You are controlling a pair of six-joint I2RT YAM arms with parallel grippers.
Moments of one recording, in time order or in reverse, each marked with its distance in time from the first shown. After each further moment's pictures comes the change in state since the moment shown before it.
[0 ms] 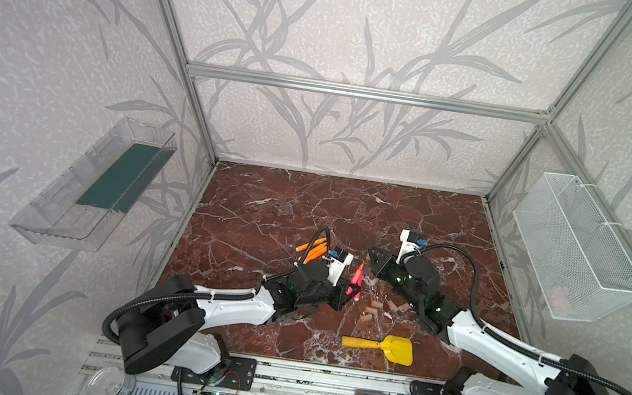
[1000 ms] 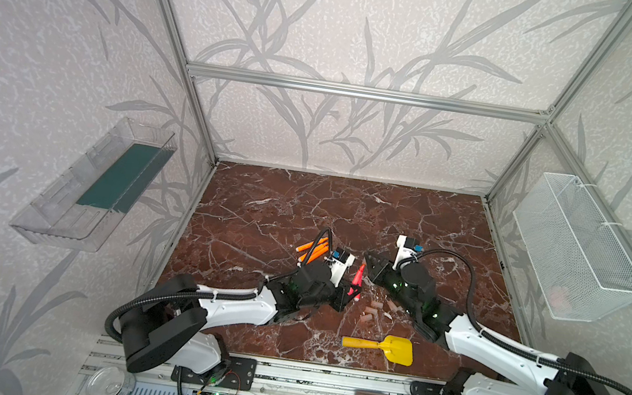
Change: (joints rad) left arm -0.007 0.013 0.015 -0.025 -0.045 -0.002; right arm 0.064 -0.012 -0.048 0.040 0.047 0.027
